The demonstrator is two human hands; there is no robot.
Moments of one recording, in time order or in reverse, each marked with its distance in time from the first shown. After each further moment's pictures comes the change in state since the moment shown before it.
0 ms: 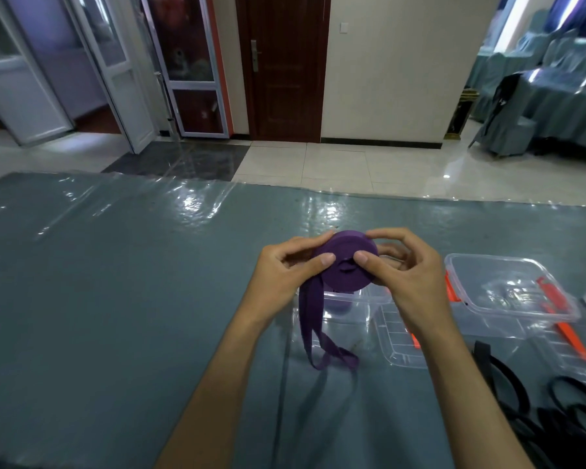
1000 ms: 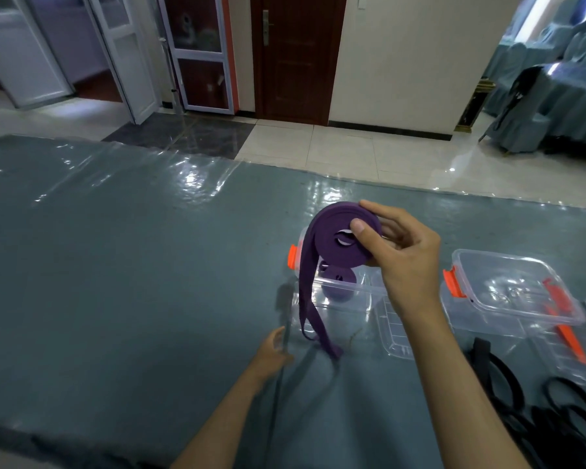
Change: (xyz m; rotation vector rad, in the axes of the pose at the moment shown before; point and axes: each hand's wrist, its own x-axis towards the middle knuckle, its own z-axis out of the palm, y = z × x) left_hand -0.106 -0.233 -0.061 0.245 0.152 -0.814; right_hand 0.016 0.005 0.037 0.005 0.058 -0.079
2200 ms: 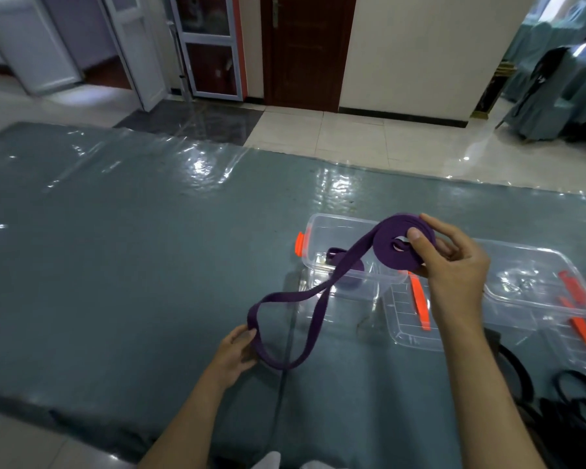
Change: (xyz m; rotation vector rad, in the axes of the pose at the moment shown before) left_hand -0.018 -0.033 -0.063 -0.584 0.170 -0.180; right_hand -0.013 0.046 -0.065 -0.030 0.224 0.103
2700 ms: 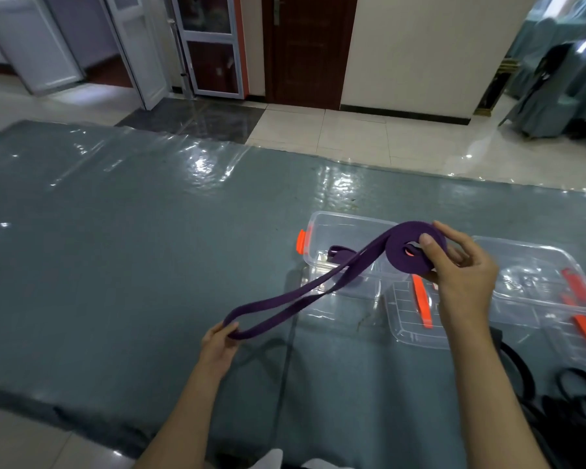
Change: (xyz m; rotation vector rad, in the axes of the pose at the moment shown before) left_hand 0.003 0.020 -0.015 -0.313 0.217 0.053; right_hand -0.001 0.012 -0.016 0.000 0.067 0.051
